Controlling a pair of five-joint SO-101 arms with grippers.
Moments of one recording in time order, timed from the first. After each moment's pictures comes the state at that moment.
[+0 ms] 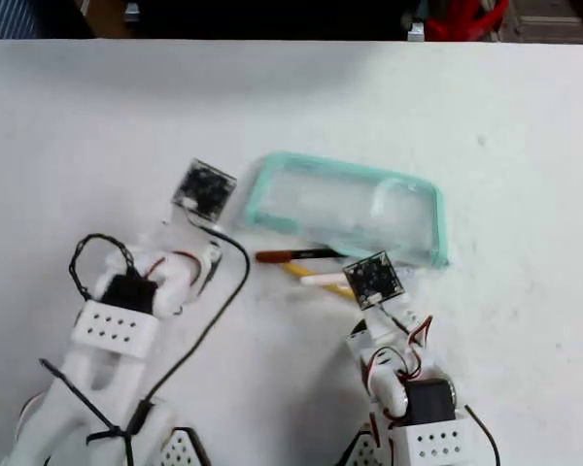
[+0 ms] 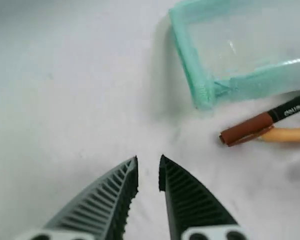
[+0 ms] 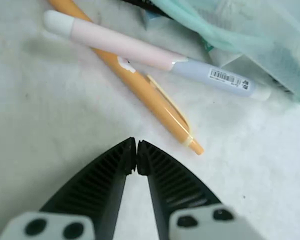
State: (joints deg) left arm 6.3 -44.5 63.4 42.4 -13.5; right arm -11.6 -102.6 96.4 72.3 18.7
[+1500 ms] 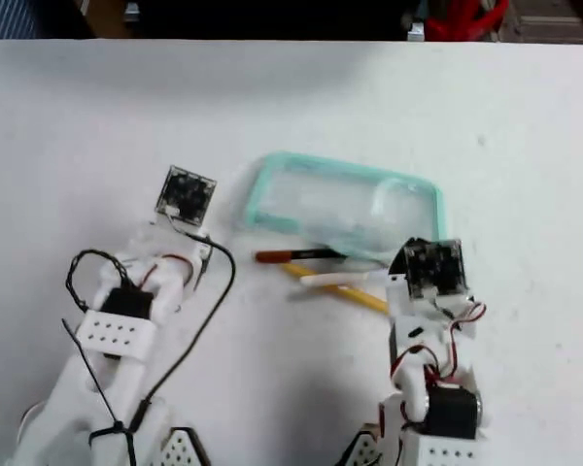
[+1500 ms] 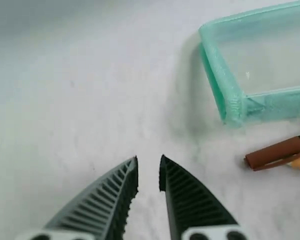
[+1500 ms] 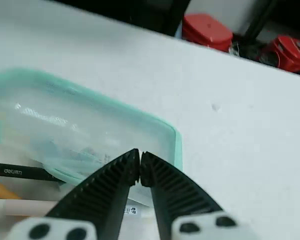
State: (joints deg) left arm 2.8 -44.0 72.2 26.4 -12.6; right arm 0.4 -102.6 80.8 52.9 18.7
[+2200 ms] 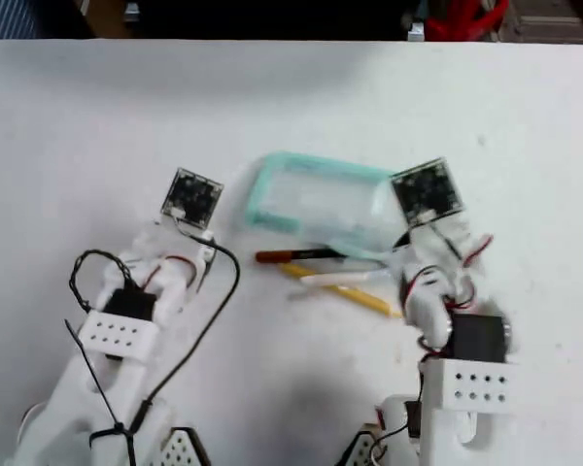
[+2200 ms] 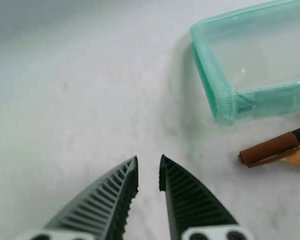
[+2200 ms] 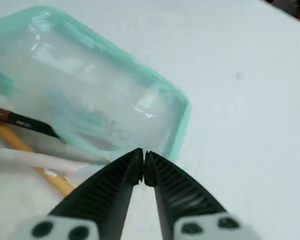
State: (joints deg) left arm 3.9 -44.0 72.5 26.1 -13.3; right arm 3.5 -60.4 48.0 62.0 30.4
